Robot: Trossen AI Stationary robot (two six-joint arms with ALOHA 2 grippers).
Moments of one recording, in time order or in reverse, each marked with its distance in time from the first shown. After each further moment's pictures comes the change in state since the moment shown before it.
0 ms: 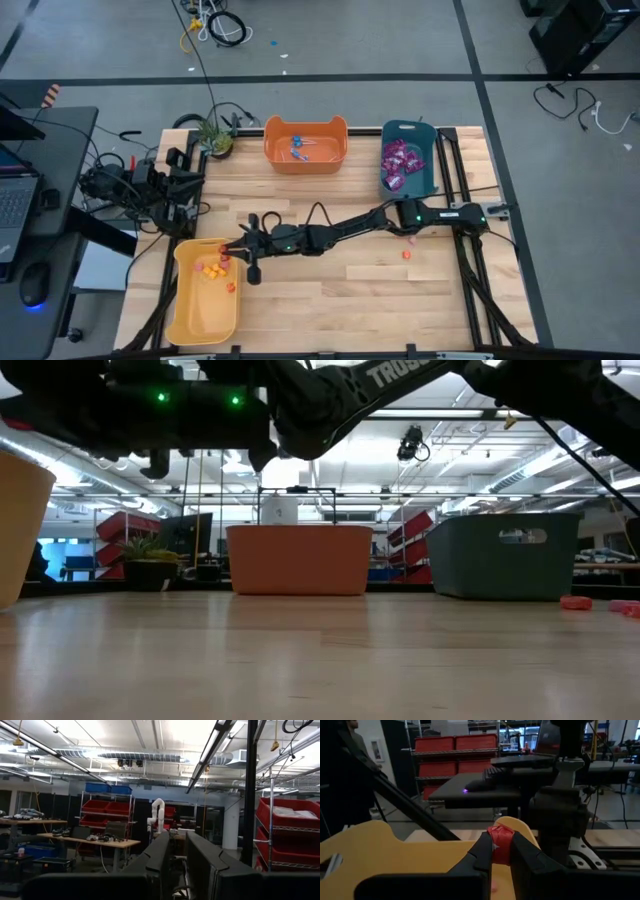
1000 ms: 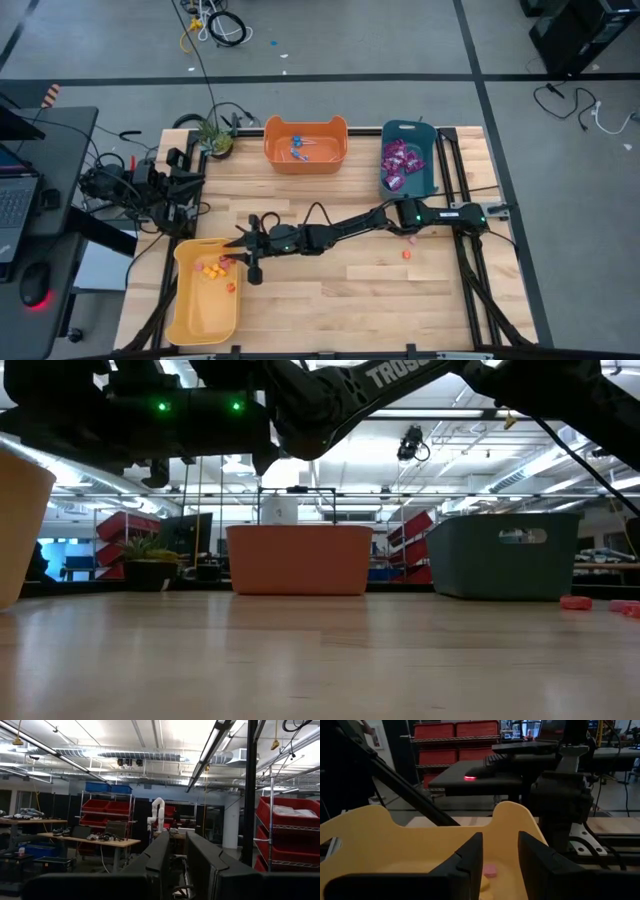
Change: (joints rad) left arm 0.000 0.000 0.000 -0.006 0.000 0.000; right arm -0.004 -0.001 0.001 -0.065 -0.015 0.003
